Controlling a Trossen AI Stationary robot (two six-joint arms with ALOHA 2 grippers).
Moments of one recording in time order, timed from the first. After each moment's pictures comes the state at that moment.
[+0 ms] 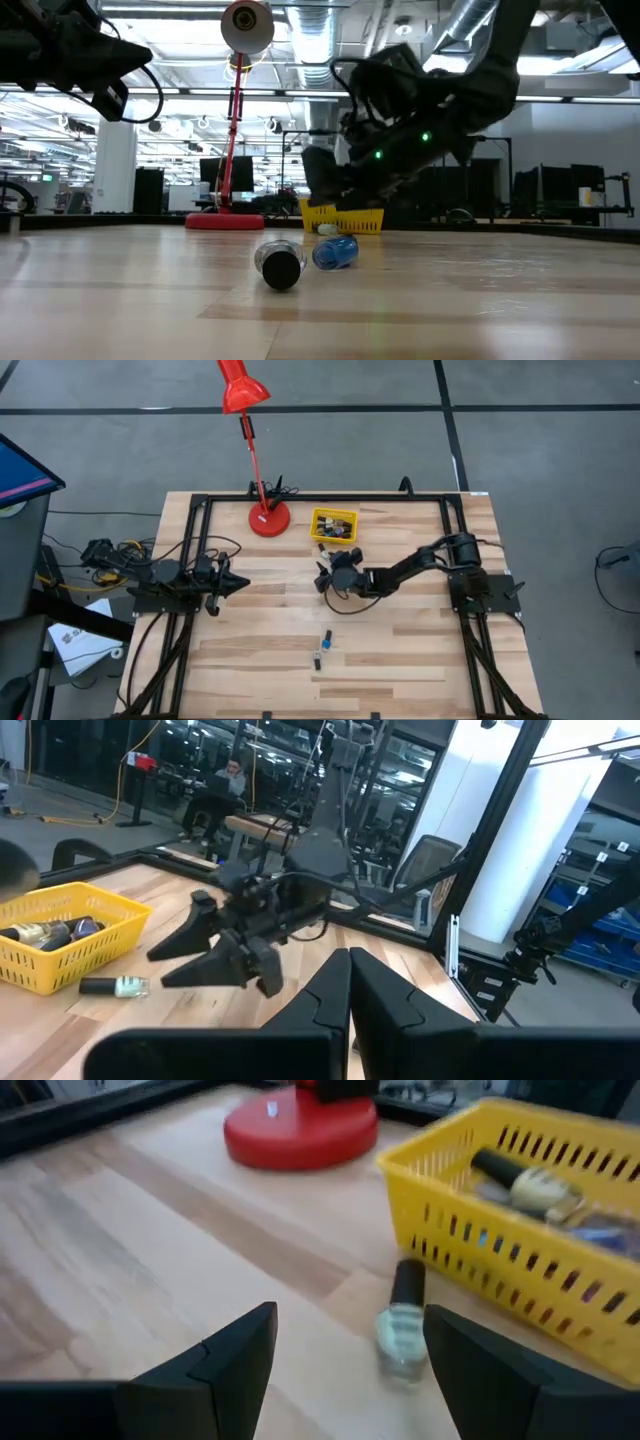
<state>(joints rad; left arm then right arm) -0.35 0.09 0.01 0.15 -0.40 -0.29 0.04 2.05 0.91 0.57 0.76 0.52</state>
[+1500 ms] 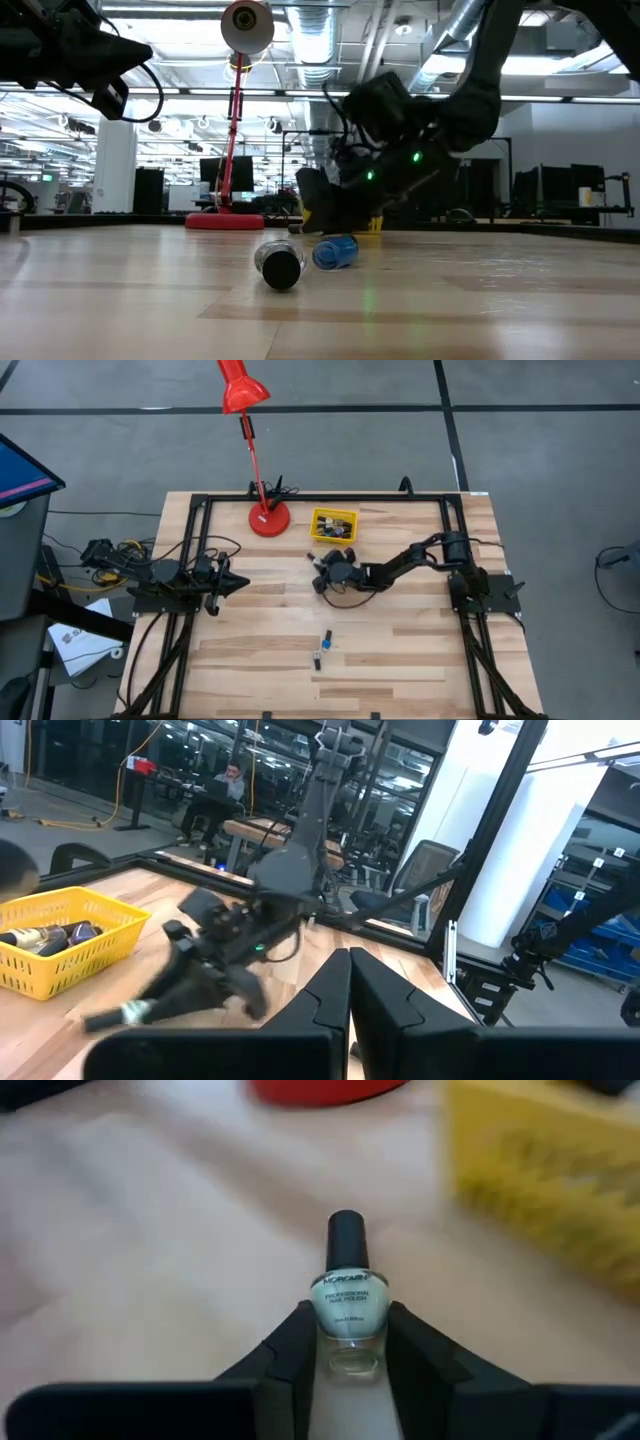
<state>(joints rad) -0.35 0.09 0.01 0.17 -0.40 -0.29 -0.02 2.14 0.94 0.61 0.54 0.53</state>
